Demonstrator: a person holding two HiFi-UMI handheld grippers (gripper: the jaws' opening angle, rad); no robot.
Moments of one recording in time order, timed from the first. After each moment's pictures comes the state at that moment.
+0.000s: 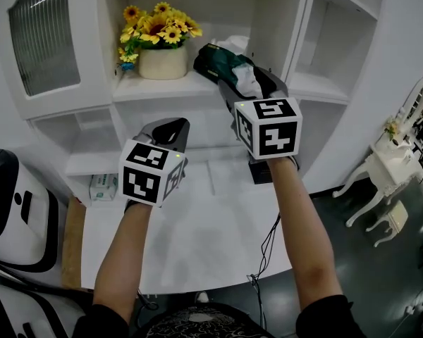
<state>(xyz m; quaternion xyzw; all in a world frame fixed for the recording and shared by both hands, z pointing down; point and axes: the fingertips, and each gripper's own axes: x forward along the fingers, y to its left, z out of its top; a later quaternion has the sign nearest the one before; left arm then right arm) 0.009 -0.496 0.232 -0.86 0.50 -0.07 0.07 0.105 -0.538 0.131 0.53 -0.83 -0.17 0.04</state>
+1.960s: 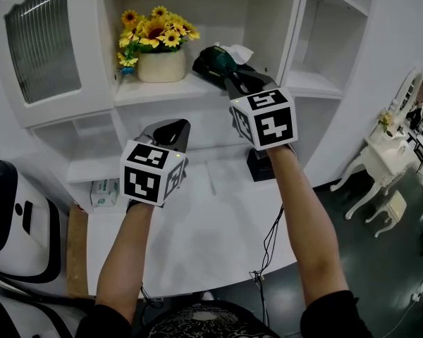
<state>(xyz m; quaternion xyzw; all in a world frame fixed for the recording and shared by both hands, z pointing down) 0.005 -0.494 0.229 -0.88 0.47 -0.06 0.07 0.095 -0.544 0.139 0.52 -0.82 -0.18 0.12</state>
